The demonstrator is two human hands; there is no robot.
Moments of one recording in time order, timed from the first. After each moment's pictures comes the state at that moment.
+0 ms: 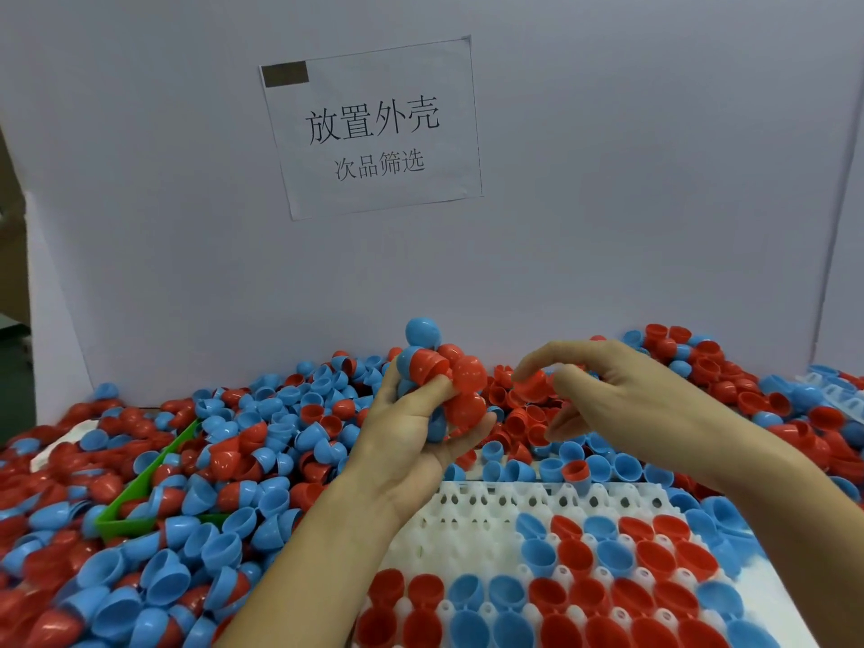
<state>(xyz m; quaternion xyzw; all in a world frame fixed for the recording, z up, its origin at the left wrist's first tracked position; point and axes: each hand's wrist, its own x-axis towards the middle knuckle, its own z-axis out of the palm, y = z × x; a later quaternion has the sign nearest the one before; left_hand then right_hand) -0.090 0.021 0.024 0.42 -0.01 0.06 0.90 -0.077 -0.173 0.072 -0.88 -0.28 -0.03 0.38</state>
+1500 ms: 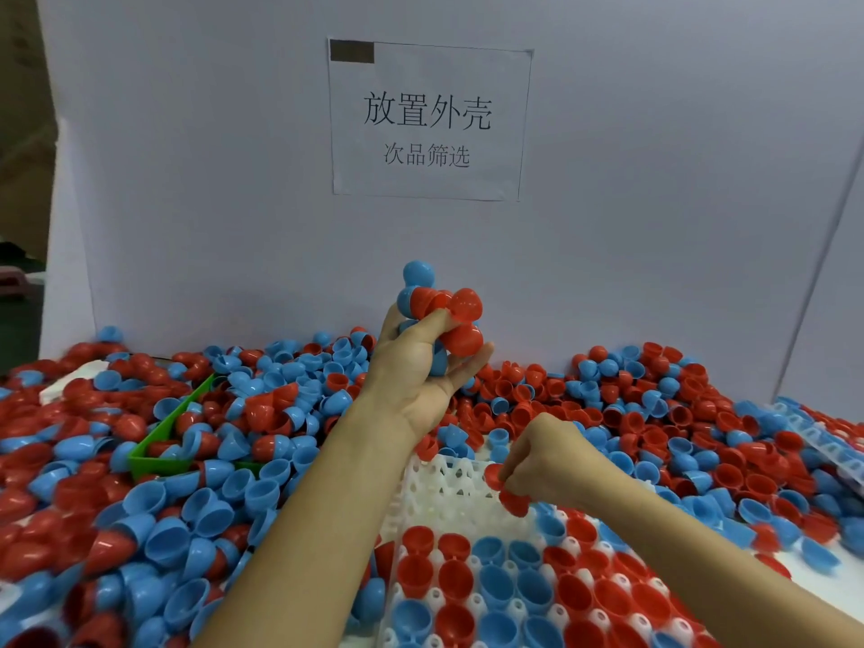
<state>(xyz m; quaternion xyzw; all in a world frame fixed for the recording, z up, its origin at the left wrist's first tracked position) -0.096 0.058 0.051 0.35 -0.07 0.10 0.93 -0.060 -0.101 0.001 -0.97 -0.12 0.05 0.21</state>
